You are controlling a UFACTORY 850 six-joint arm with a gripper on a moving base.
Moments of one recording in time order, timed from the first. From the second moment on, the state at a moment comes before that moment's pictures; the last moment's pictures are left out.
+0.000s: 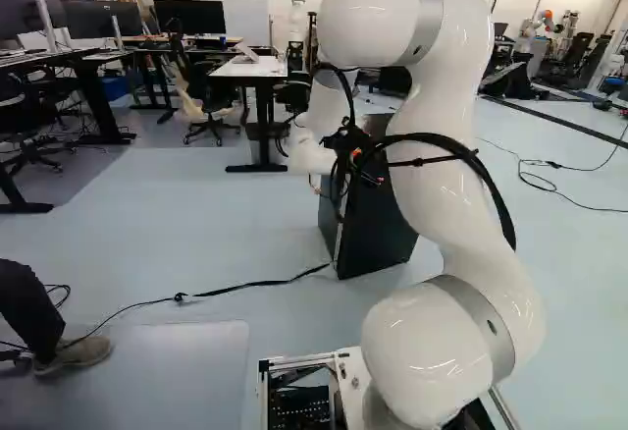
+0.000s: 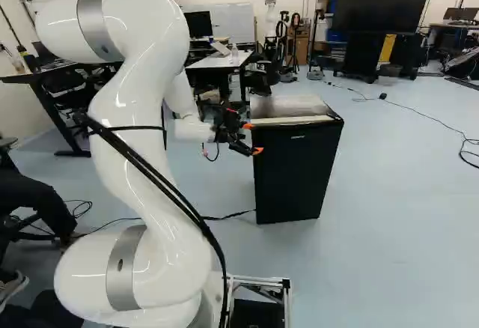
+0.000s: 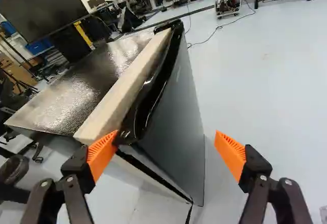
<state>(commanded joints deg) 12.4 -32.4 -50.7 82.2 62.9 0.0</state>
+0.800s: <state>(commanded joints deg) 6.4 -28.6 -44.1 105.0 62.9 0.0</state>
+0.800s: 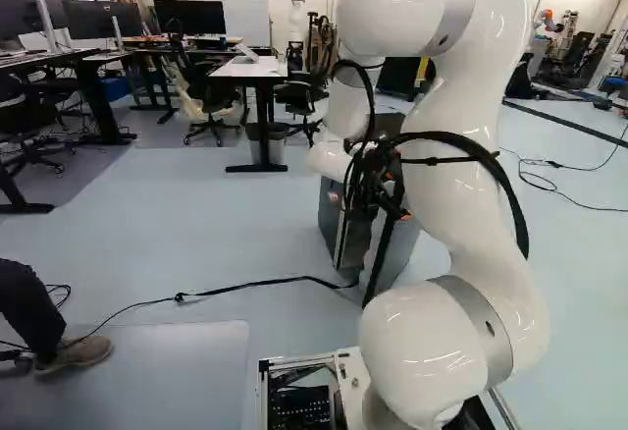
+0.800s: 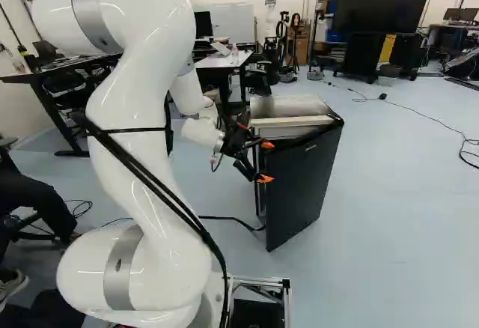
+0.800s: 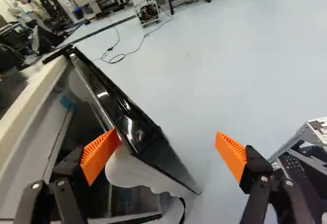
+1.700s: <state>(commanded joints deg) -1.6 -26.9 -40.5 123.3 62.9 0.0</state>
